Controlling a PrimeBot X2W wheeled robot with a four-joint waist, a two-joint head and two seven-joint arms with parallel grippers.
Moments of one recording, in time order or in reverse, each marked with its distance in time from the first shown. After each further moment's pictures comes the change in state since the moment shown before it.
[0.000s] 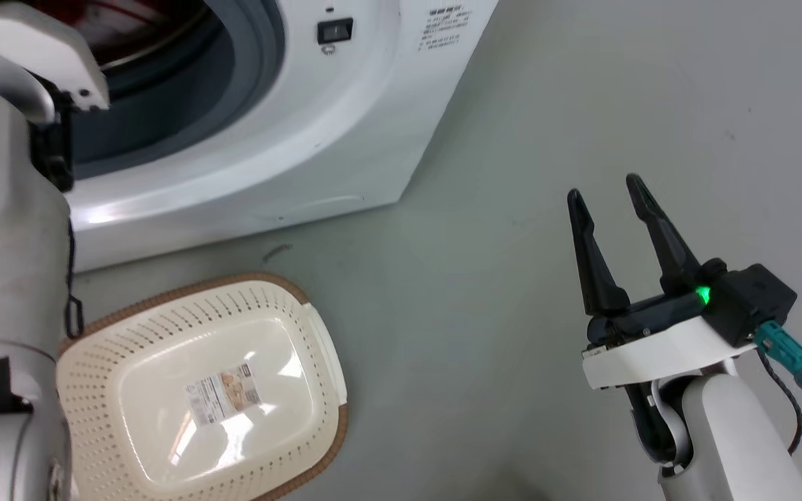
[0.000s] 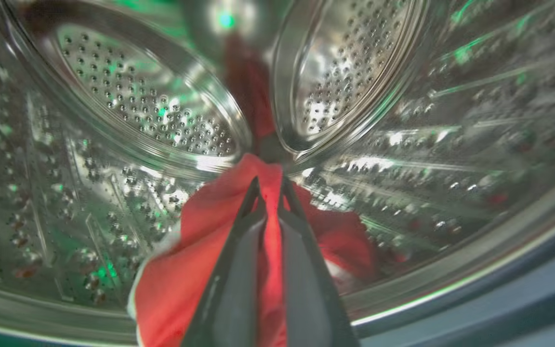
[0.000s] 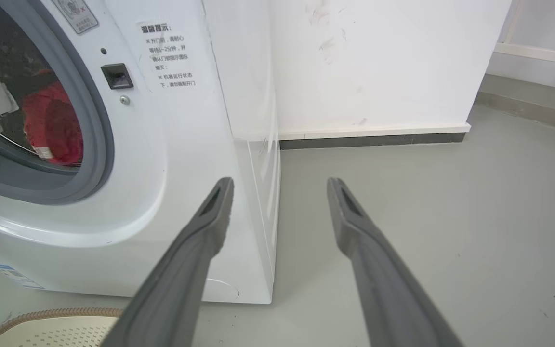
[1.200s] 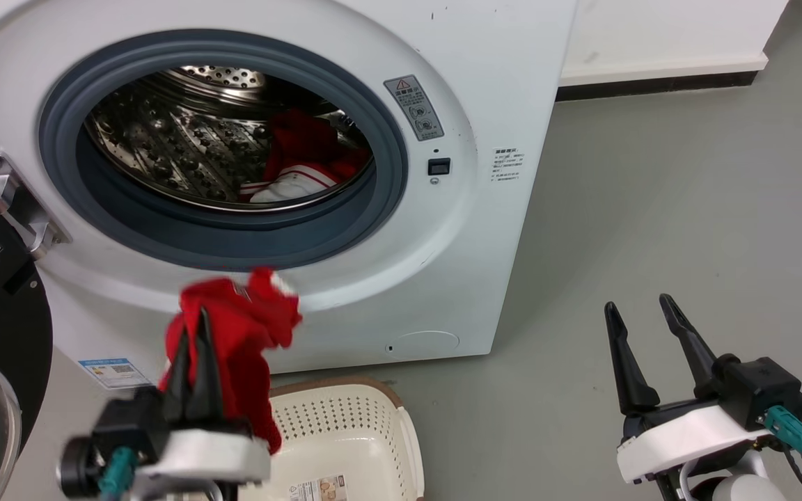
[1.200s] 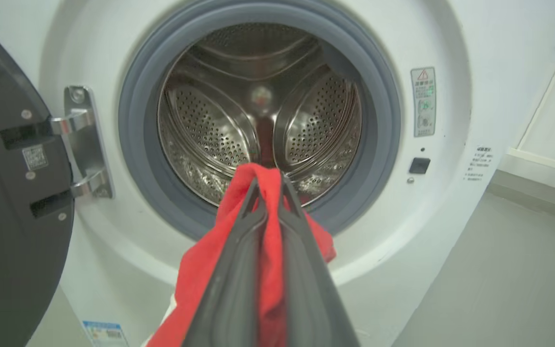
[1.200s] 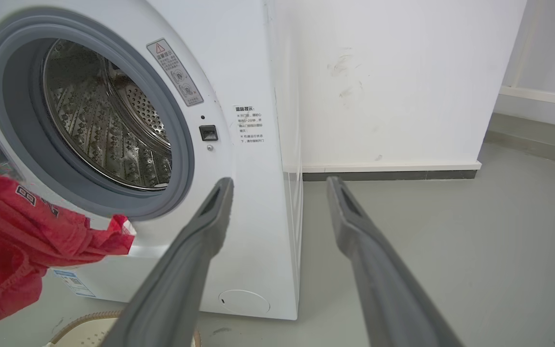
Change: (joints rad) left arm 1.154 -0.273 0.070 -1.037 -0.013 0.016 -0.003; right arm 0.260 0.000 -0.104 -0.049 -0.062 0.000 0.102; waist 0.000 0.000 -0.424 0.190
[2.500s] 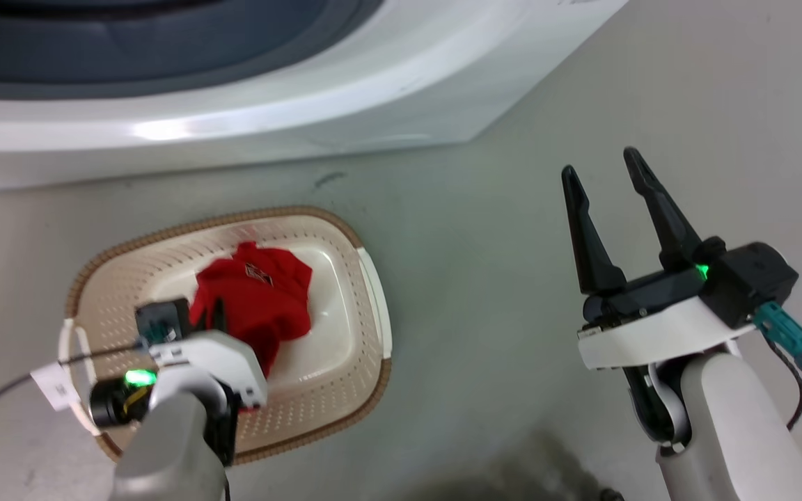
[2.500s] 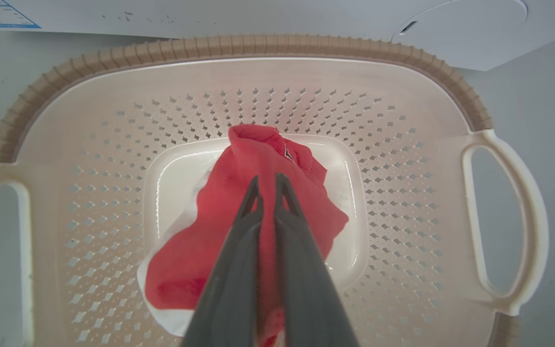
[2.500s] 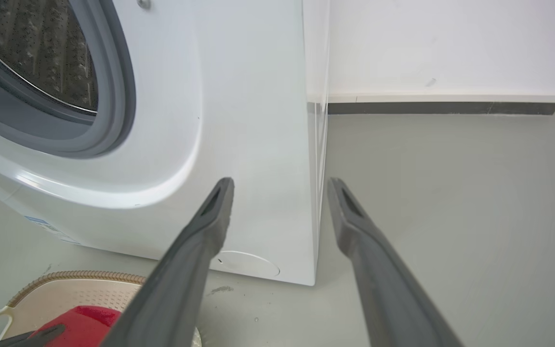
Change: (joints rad) left arm -0.499 0.037 -0.027 0.973 -0.090 -0.011 0.000; right arm -0.287 0.000 0.111 0.016 0.029 0.000 -0.079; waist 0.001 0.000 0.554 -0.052
